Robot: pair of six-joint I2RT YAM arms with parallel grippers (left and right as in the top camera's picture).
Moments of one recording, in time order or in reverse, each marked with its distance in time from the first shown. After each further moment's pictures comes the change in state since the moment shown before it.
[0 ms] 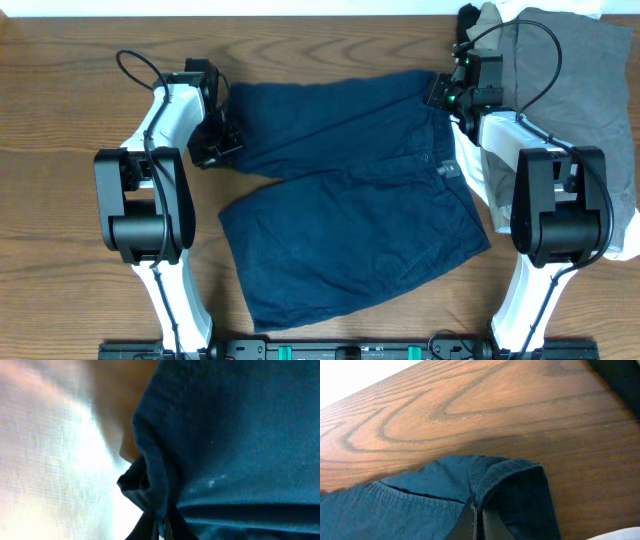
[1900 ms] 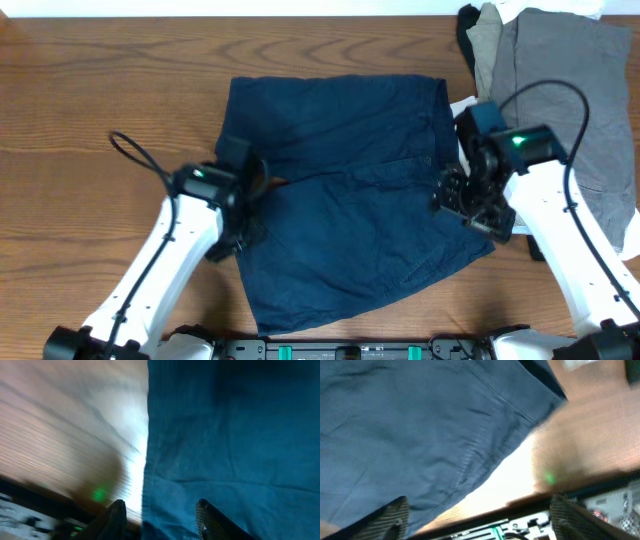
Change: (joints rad) left arm -0.323 -0.772 -0.611 -0.129 -0.121 -0.452; right arm 0.206 -0.650 -0.090 -1.497 0.178 0.361
